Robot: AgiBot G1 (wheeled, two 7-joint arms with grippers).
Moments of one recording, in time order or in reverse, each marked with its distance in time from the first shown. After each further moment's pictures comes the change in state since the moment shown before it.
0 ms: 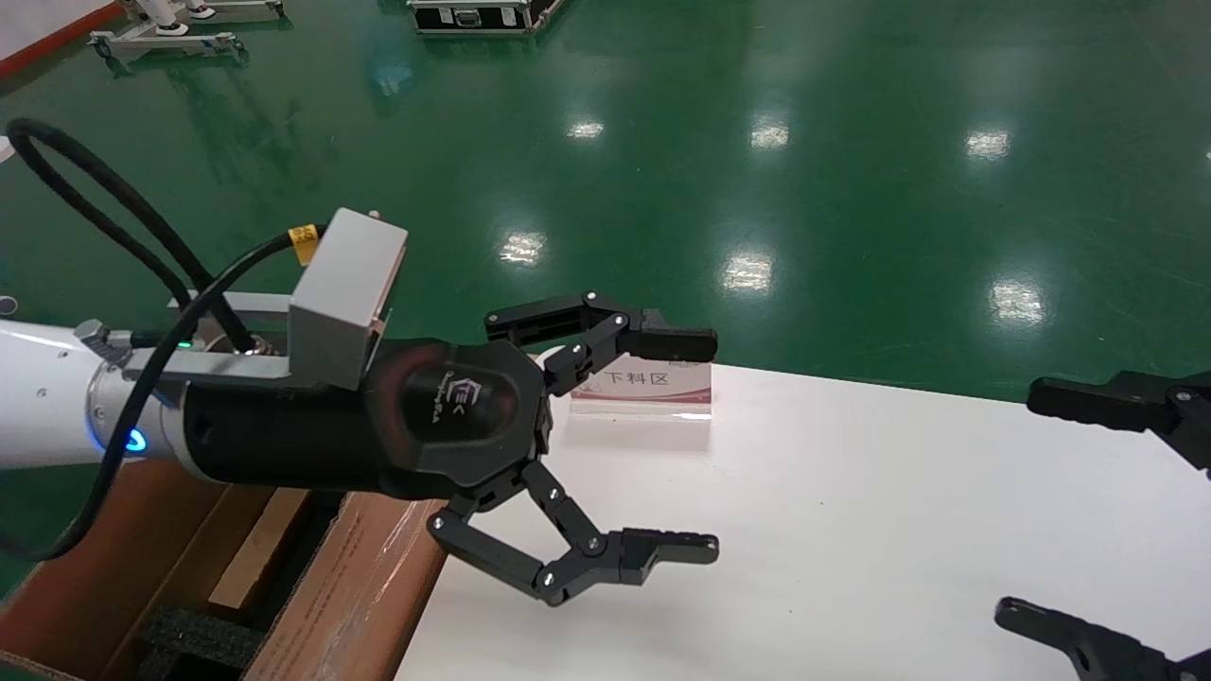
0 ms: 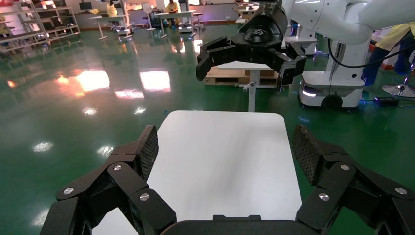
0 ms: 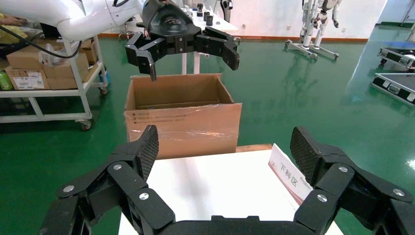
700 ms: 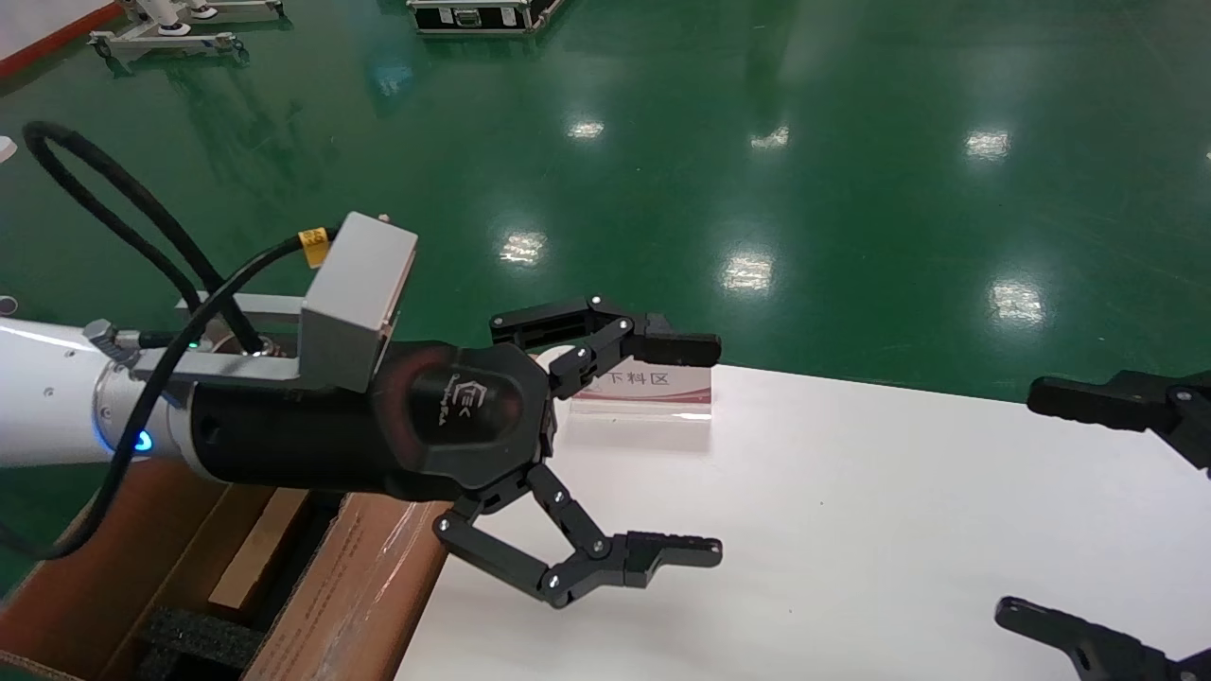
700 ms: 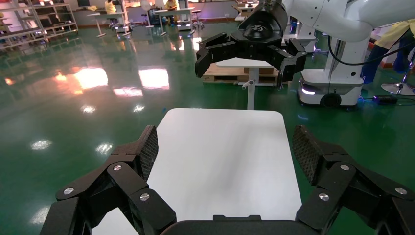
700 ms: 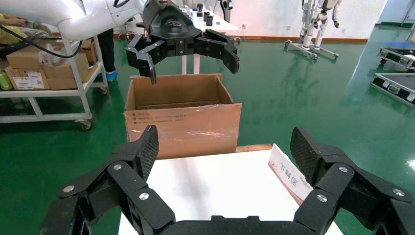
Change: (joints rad) left arm -0.009 0.000 0.016 0.001 0.003 -0.003 -0.001; right arm 0.000 0.001 -0.001 0.000 0.000 0.001 -0.001
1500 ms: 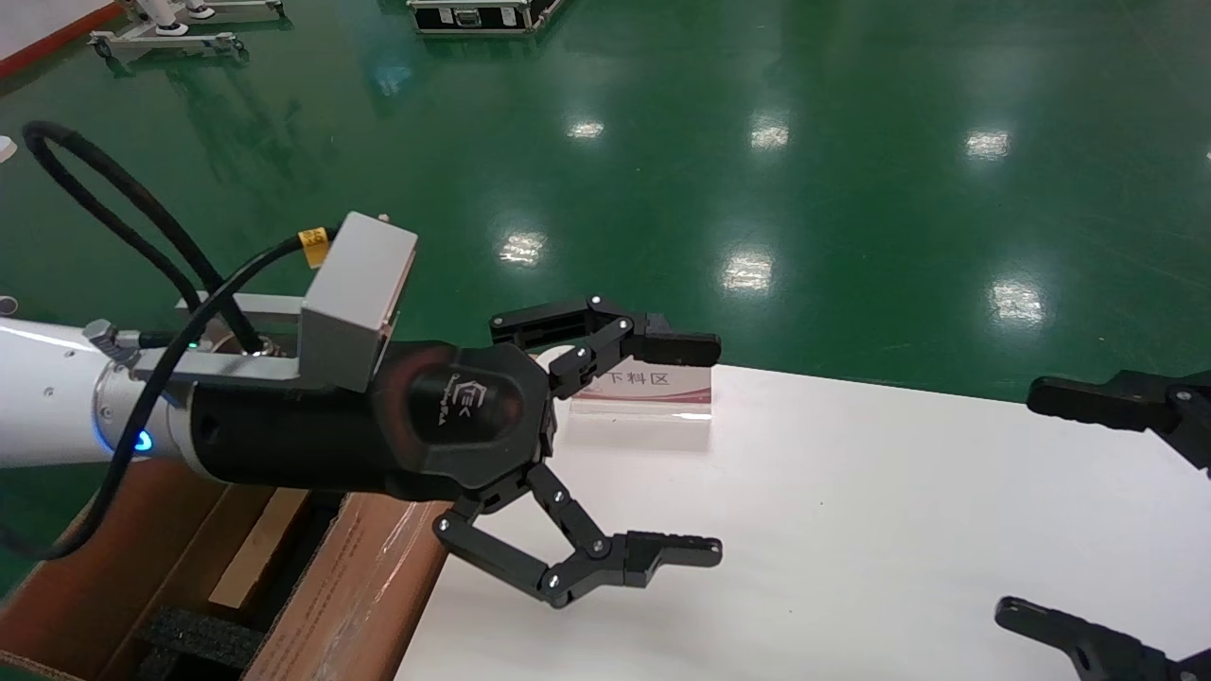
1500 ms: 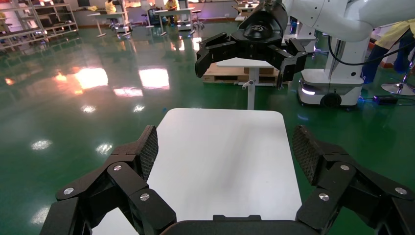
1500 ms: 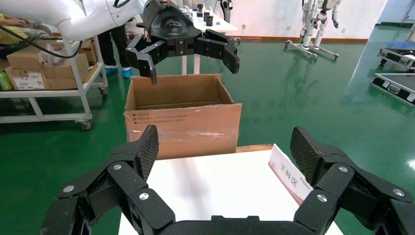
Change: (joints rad) left arm 0.000 0.000 0.000 0.000 0.000 0.000 0.000; right arm 0.000 0.000 0.000 0.000 0.001 0.000 0.000
